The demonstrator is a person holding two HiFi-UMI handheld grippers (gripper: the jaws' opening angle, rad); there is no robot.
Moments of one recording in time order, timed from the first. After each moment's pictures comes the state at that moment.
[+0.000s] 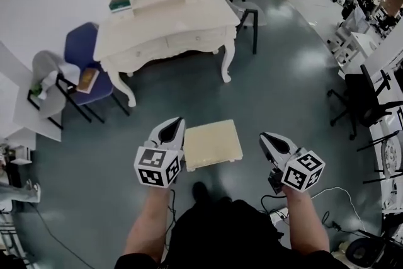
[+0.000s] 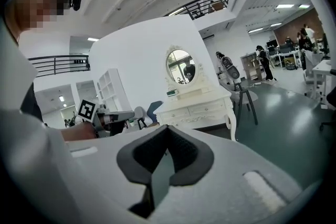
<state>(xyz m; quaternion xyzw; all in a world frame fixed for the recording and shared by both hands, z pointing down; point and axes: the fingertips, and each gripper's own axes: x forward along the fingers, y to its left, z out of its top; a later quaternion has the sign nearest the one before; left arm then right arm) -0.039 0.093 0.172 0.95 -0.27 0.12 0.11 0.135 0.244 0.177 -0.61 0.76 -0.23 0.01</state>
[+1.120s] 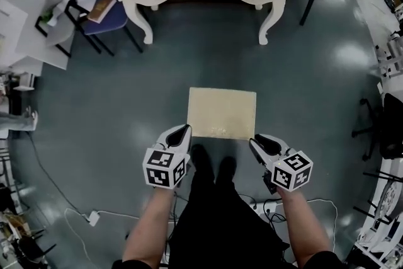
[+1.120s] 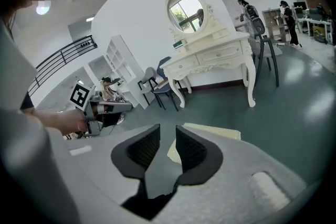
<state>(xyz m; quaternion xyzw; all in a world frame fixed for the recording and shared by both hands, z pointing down) -0.057 0.141 0.398 0.86 -0.37 0.24 0.27 0.122 0.219 0.402 -0.46 0.79 -0.37 -0.13</state>
